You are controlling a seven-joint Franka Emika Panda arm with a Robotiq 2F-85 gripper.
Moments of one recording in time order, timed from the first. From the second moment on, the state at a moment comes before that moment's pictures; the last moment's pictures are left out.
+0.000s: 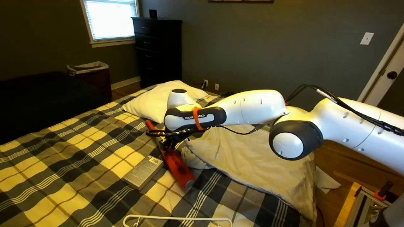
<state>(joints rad) 0.23 1.43 0.12 -0.58 0.01 2.12 -0.04</state>
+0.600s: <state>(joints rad) 0.25 1.27 0.09 -0.58 -0.05 1.75 -0.12</state>
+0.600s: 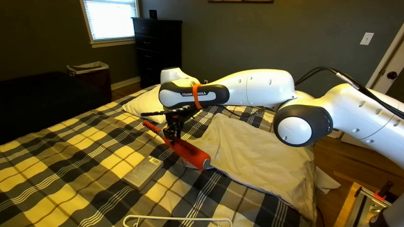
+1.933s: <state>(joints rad) 0.24 0.96 0.00 -0.76 -0.19 1.70 -0.18</state>
